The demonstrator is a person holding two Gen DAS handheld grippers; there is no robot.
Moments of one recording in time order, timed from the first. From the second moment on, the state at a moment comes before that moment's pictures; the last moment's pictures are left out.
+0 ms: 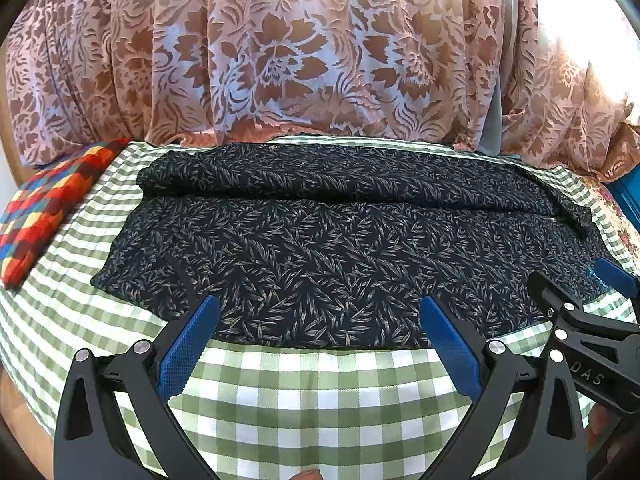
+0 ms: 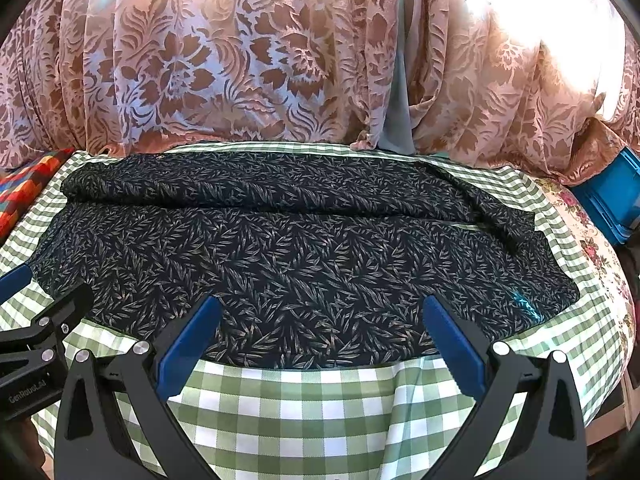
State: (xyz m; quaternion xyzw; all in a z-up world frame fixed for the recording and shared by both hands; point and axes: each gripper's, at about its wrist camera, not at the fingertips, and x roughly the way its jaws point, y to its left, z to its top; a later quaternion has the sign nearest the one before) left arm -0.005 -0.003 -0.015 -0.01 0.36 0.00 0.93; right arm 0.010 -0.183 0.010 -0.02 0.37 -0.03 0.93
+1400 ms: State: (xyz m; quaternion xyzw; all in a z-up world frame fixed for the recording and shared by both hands) left arm -0.006 0.028 -0.036 -0.05 0.39 -0.02 0.92; right arm 0.014 -0.184 -0.004 0.02 0.41 0.04 0.91
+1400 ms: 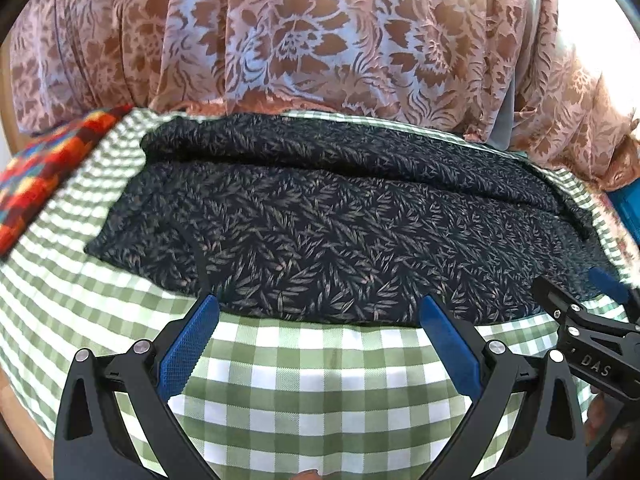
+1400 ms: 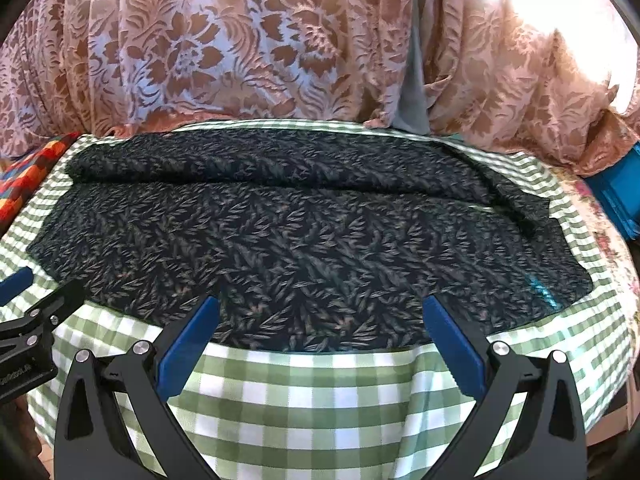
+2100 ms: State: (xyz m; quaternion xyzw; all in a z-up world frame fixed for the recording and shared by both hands) left arm 0.034 0.235 -0.088 -0.45 0.40 0.03 0.79; right arm 0.025 -0.290 -0.051 0.38 0.50 0.24 0.74
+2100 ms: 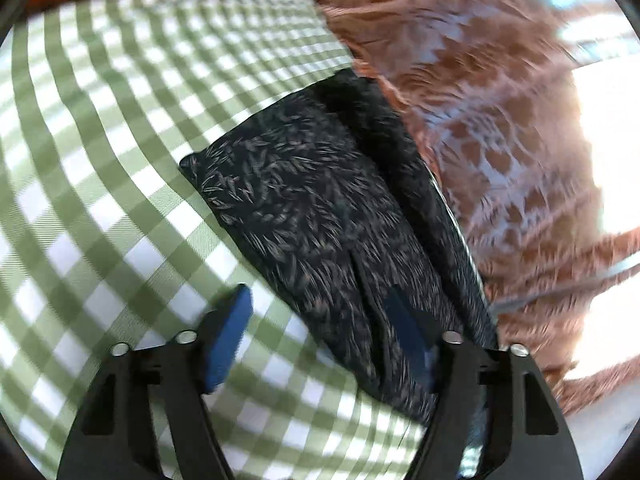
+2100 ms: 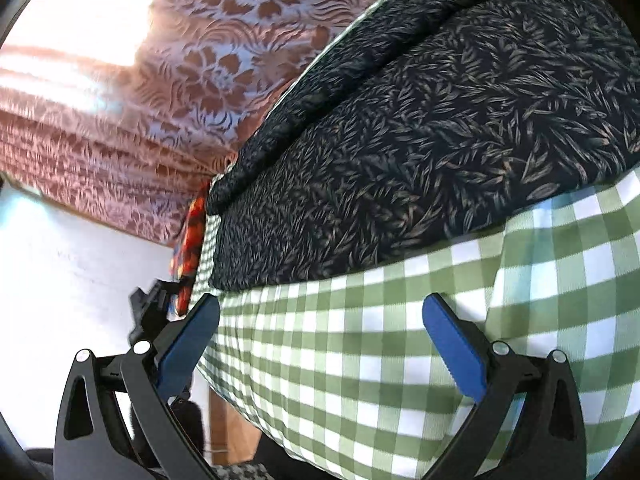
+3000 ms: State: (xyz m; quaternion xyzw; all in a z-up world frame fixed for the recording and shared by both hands) left arm -0.031 0.233 -0.067 -0.37 0.42 0.04 0.83; right arm 0.010 -0.311 -0.061 0.33 0.53 0.20 0.76
